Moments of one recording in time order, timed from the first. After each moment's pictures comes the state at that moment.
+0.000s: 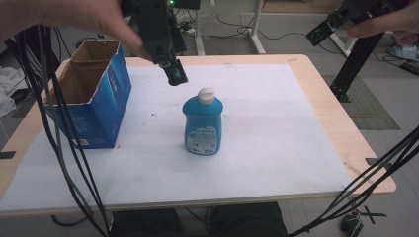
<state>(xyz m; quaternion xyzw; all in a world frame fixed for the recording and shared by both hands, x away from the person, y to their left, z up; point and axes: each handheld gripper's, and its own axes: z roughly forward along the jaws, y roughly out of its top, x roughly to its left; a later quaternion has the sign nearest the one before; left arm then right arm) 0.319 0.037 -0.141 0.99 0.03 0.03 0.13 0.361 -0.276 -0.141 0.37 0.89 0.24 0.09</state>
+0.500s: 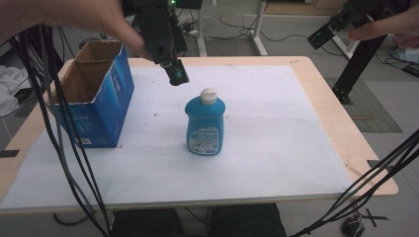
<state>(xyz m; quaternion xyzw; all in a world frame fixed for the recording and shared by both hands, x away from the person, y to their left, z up) 0.316 0.041 -0.139 0.99 0.03 0.04 0.13 0.361 -0.274 -0.143 0.37 0.89 0.24 0.09</state>
